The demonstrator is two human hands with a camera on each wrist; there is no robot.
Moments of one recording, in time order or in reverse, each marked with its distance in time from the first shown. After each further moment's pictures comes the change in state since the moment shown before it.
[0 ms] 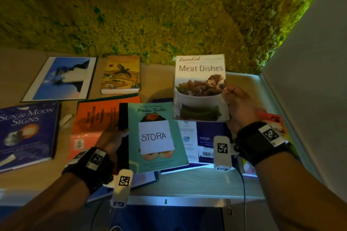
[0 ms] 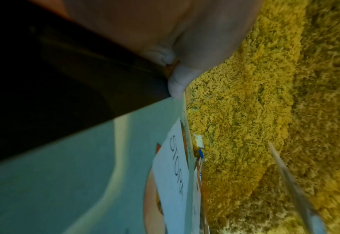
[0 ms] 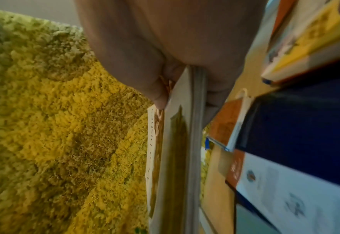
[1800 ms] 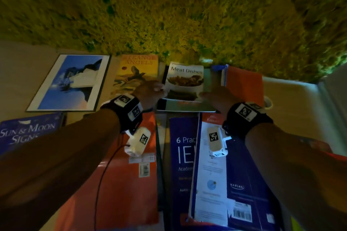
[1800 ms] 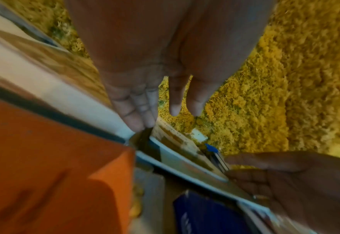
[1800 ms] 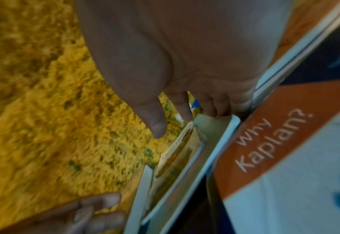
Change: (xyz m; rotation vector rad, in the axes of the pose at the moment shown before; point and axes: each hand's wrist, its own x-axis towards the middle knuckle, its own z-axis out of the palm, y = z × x) left_hand 0.144 0.145 0.065 0.608 -0.200 0.282; right_hand 0.195 0.070 0.110 -0.793 -0.294 0.230
